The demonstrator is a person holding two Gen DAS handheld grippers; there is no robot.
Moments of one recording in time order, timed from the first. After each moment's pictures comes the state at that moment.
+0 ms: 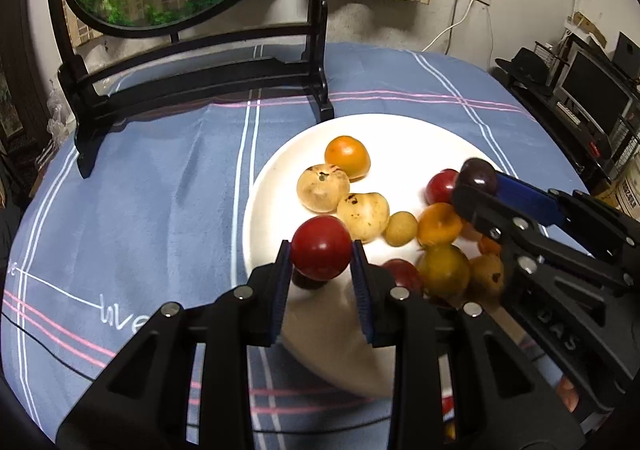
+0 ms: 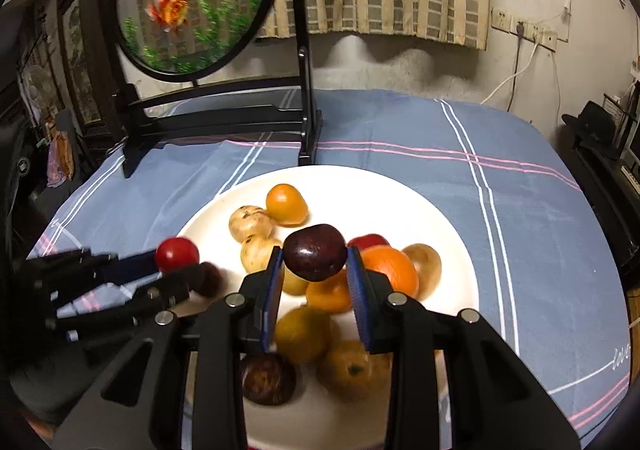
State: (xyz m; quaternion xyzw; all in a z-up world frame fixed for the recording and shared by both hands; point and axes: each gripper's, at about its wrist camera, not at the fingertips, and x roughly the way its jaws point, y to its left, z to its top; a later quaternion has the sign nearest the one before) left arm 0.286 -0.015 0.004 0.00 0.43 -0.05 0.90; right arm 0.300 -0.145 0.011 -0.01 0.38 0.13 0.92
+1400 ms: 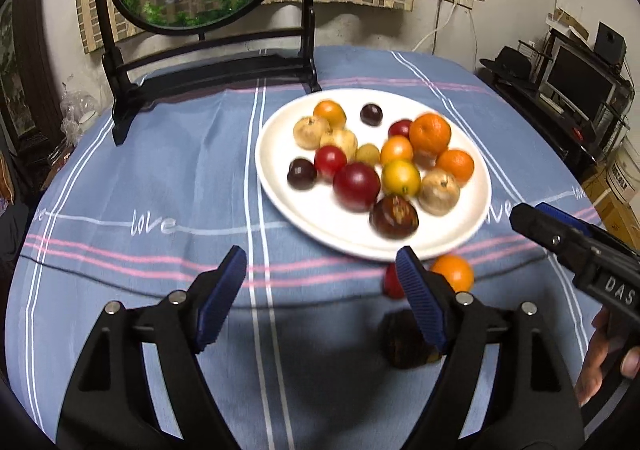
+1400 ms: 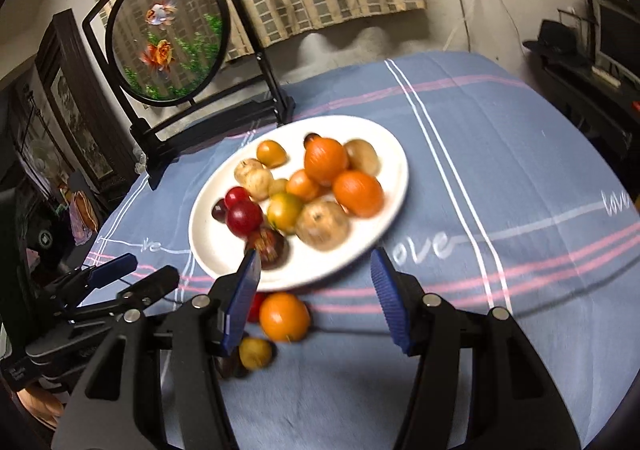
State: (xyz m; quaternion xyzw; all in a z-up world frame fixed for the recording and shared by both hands) left arm 0.165 -0.019 0.014 0.01 0.41 -0.05 0.91; right arm 0.166 -0.226 -0.001 0.13 0.38 0.12 0.91
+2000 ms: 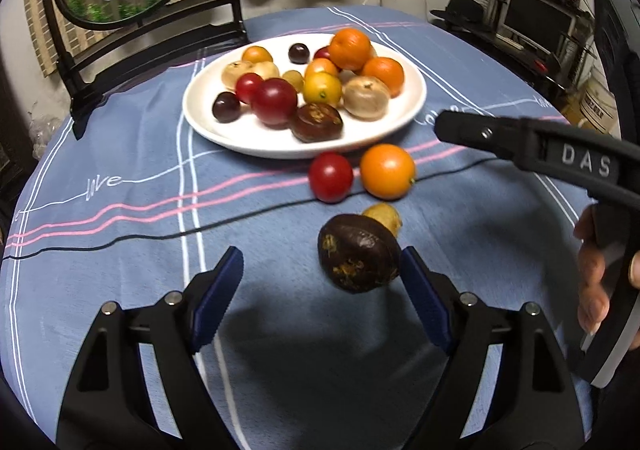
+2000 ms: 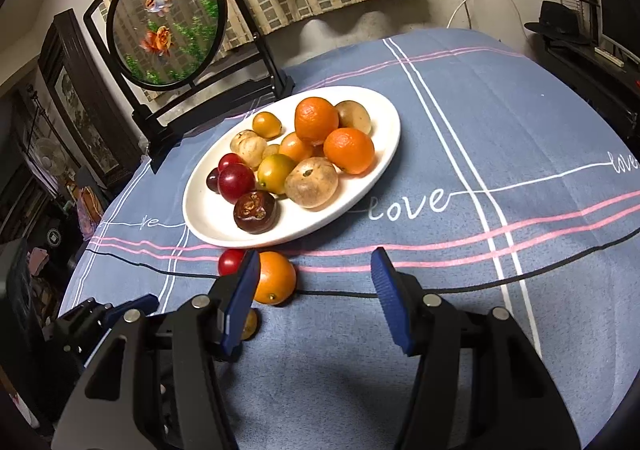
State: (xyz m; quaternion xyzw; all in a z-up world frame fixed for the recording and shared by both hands) left arm 0.118 -0.062 -0.028 0.07 0.43 -0.12 0.89; right arm 0.157 -0.228 -0.022 0.14 0.39 0.14 0.90
